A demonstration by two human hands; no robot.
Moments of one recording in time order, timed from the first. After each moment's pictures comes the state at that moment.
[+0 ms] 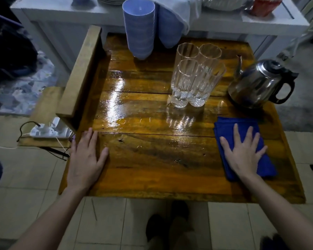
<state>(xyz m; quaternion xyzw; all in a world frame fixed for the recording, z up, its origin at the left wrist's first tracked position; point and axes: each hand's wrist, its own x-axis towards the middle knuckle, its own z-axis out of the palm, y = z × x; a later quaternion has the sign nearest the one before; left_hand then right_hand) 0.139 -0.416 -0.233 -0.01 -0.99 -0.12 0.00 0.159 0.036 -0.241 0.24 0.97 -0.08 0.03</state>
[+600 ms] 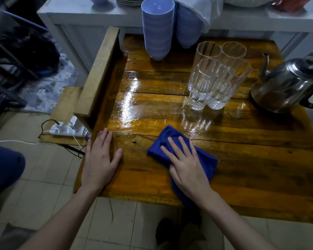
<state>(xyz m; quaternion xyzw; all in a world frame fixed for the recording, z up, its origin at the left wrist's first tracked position) 0.140 -0.416 -0.231 0.00 -0.99 -0.14 0.01 0.168 -0.140 -0.241 -0.18 0.97 -0.15 0.02</state>
